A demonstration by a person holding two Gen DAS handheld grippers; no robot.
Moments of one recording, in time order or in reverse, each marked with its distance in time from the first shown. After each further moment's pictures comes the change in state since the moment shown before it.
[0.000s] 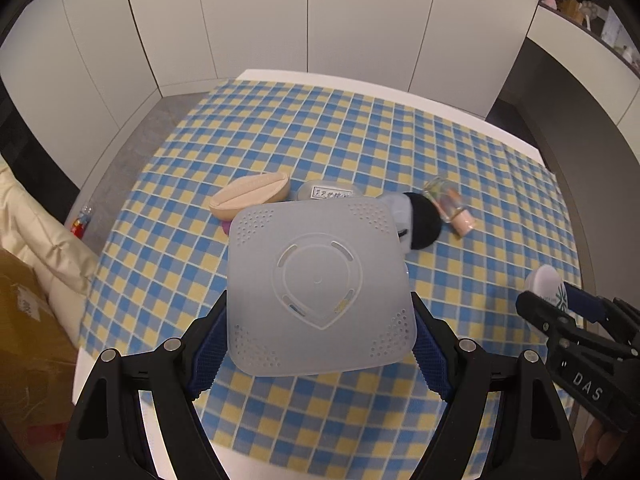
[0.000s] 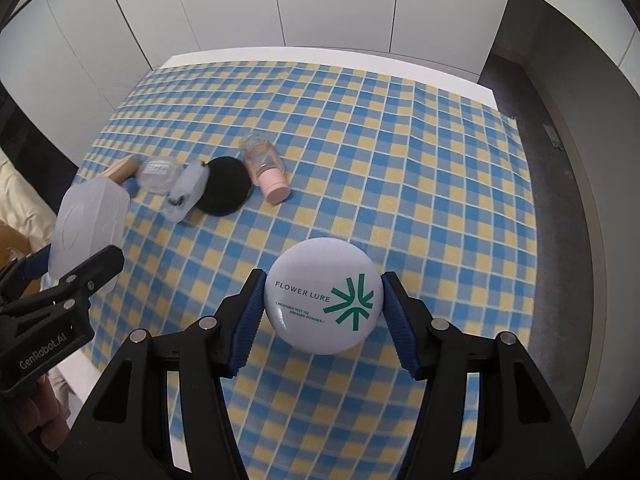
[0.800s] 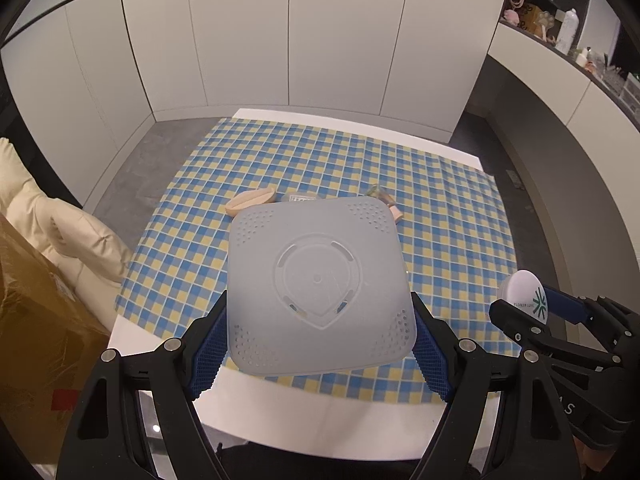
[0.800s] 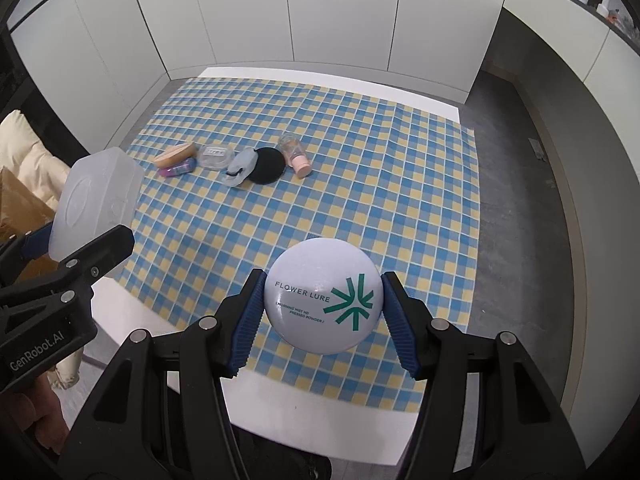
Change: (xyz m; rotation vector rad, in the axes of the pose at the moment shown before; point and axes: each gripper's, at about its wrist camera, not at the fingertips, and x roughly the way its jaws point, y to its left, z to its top) left arm -0.120 -0.005 -0.037 0.038 -0.083 -0.064; right arm -0.117 0.015 -0.046 -0.034 -0.047 -0.022
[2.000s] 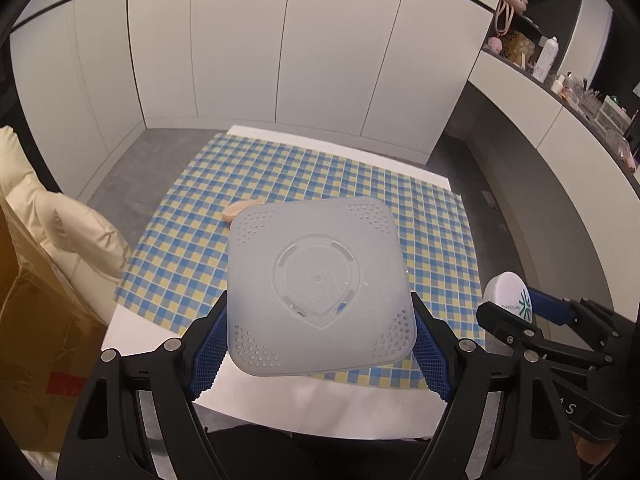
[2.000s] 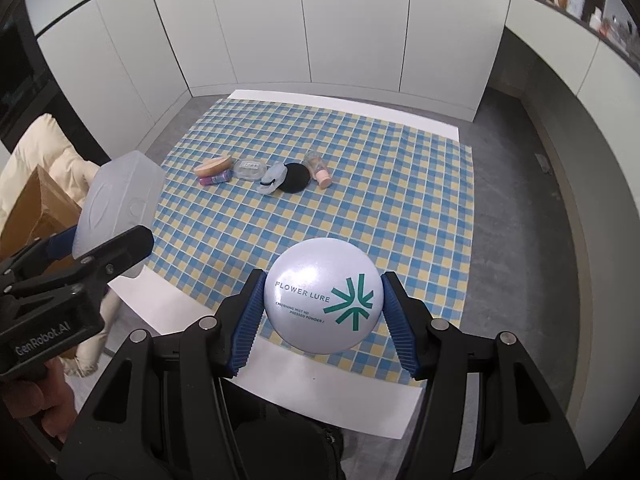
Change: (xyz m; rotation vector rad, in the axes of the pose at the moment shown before) left arm -0.055 0.008 -0.013 -0.035 -0.072 -0.090; right arm -0.062 0.011 -0.018 -0.021 -0.081 0.048
